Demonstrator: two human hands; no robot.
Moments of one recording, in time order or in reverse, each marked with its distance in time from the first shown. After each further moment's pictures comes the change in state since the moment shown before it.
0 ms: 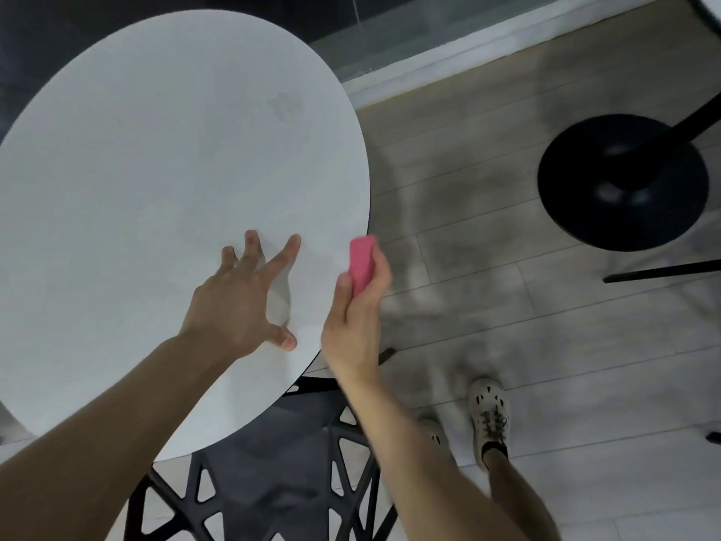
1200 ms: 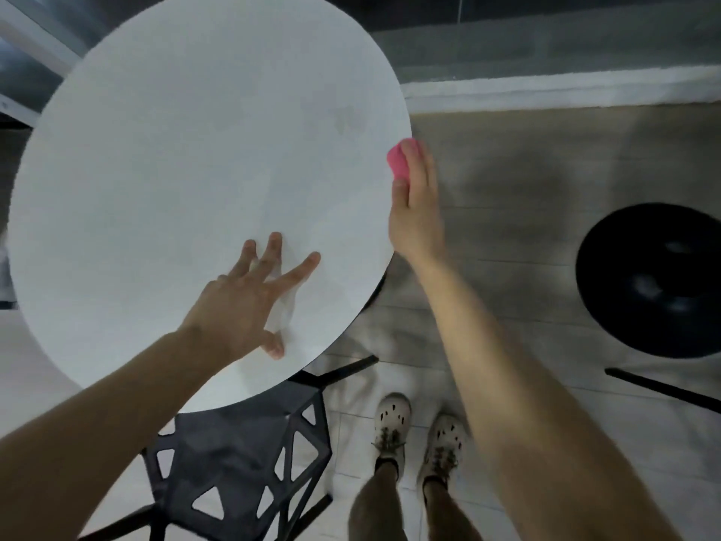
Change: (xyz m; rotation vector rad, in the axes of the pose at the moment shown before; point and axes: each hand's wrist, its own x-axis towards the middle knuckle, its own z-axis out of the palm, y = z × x) left_hand -0.001 0.011 0.004 -0.002 -0.076 -0.085; right_hand 0.207 -0.056 -0.017 -0.410 -0.407 -0.230
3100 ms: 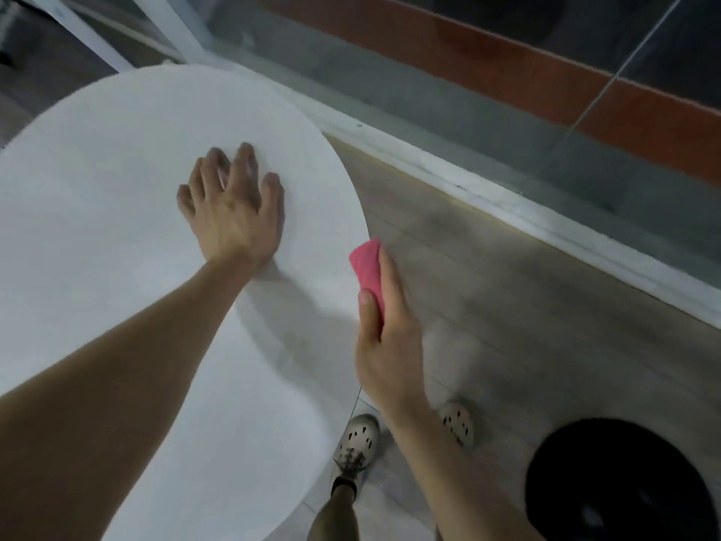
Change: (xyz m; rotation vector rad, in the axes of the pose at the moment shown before) left_hand 0.339 -0.105 -0.117 -0.523 0.694 -1.000; right_hand 0.223 -0.033 -0.007 -0.014 -0.506 0.003
